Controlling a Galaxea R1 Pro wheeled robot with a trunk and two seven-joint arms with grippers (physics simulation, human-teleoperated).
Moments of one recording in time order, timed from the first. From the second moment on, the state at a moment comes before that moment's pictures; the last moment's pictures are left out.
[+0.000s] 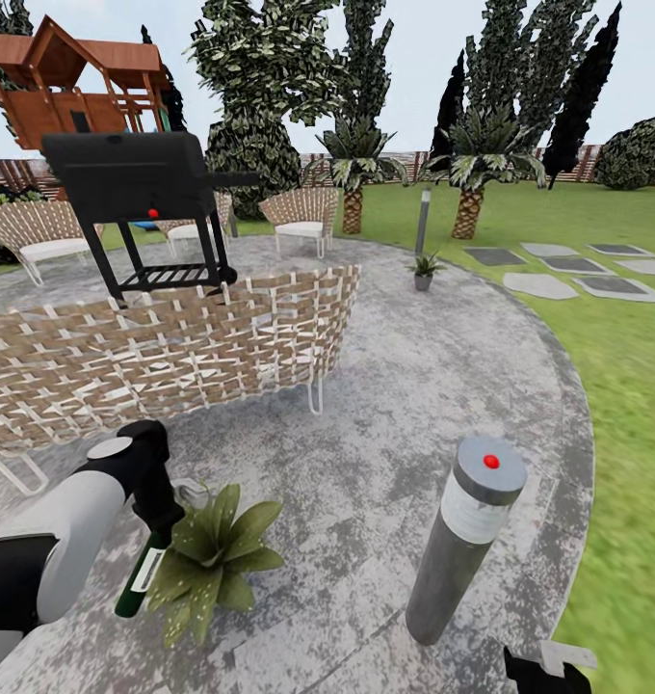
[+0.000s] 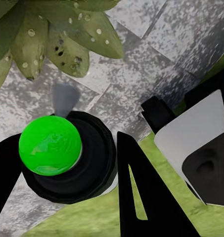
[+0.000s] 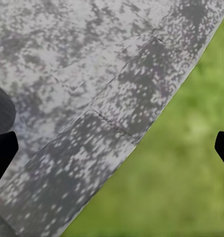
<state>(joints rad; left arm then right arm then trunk) -1.08 0.16 0.03 -0.37 -1.46 0.80 -1.56 -0.46 -0.19 0.05 -0.03 -0.20 -0.41 -0.06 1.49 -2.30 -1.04</state>
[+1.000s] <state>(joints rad) -1.05 0.16 0.04 -0.37 -1.45 0.80 -1.56 -0.46 -0.19 0.04 -0.03 -0.20 -0.41 -0.06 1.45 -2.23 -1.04</state>
